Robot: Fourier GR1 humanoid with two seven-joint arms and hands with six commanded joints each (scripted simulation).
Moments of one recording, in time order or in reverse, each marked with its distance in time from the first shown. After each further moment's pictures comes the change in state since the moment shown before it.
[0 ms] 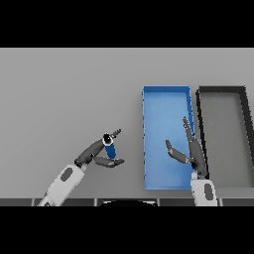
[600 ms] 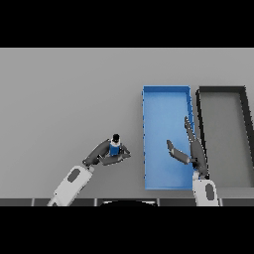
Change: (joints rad) left arm 0.008 -0.095 -0.002 0.009 0.053 0.019 -0.069; right arm 0.000 -0.003 -0.014 0.003 -0.034 0.017 0.006
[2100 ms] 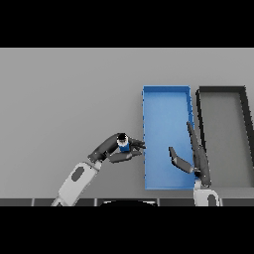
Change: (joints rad) left arm -0.042 -0.090 0.042 -0.254 -0.058 -0.091 0.109; right arm 0.127 0.020 0.023 -0.198 -0.031 -0.002 -0.047
